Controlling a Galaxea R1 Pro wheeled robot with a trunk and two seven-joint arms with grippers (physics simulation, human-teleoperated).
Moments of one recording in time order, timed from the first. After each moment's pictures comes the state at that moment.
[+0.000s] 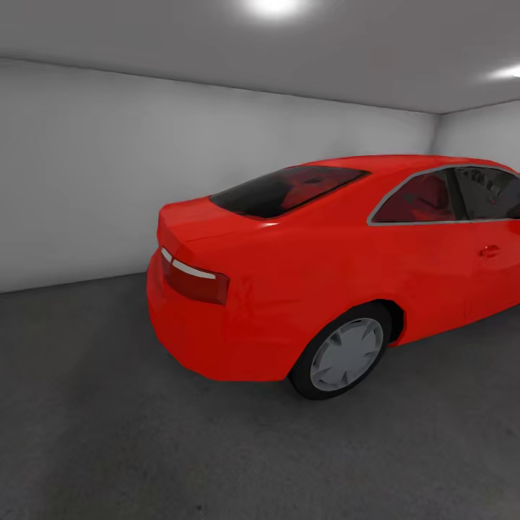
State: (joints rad) left arm 0.00 0.00 0.00 0.00 0.00 0.00 0.00; right arm 0.00 0.00 0.00 0.00 0.00 0.00 0.00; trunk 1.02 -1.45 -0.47
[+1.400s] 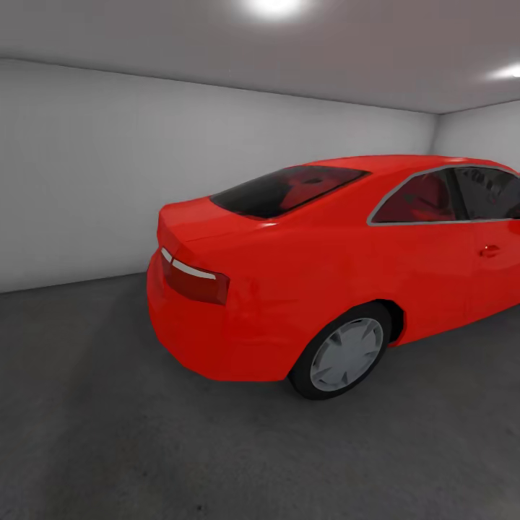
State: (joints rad) left arm 0.05 -0.09 0.00 -0.65 -0.01 0.25 0.02; right arm -0.20 -0.03 0.00 -0.31 0.16 -0.01 0.01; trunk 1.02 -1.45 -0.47
